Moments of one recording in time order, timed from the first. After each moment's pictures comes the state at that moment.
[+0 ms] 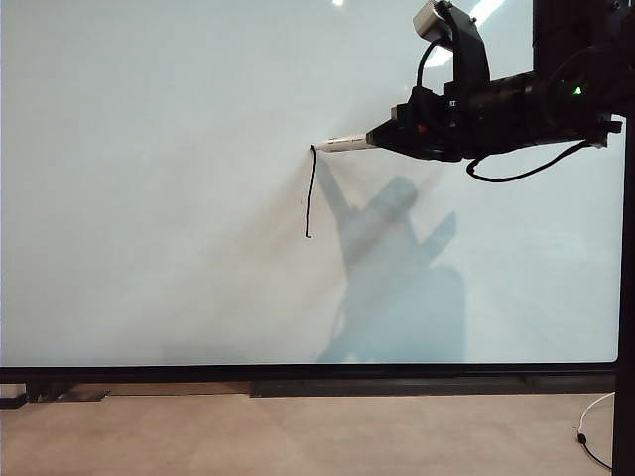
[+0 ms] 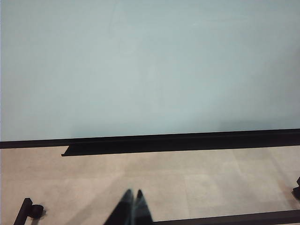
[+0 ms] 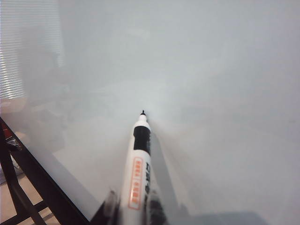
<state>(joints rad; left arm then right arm) 0.04 0.00 0.00 -0.15 0.03 0.05 0.35 1.70 0.78 0.98 -0.48 -0.05</state>
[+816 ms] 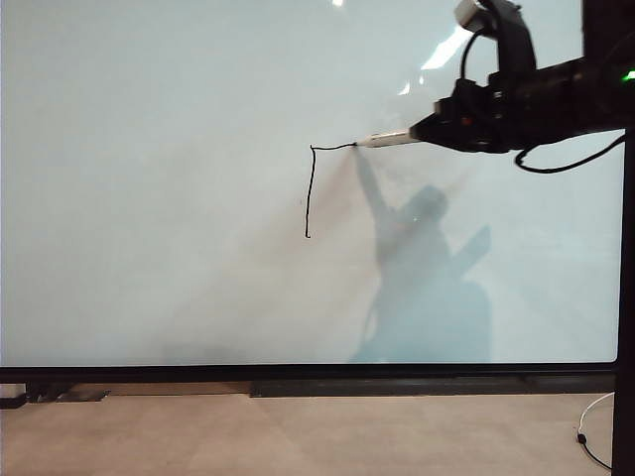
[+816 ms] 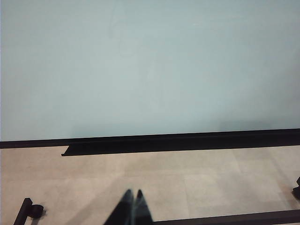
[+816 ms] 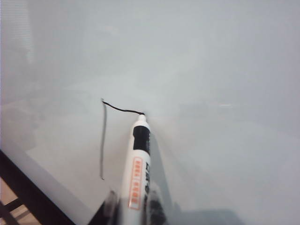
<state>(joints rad) 0.04 0.00 0.00 -0.15 0.03 0.05 0.26 1.59 0.70 0.95 -0.45 -0.08</state>
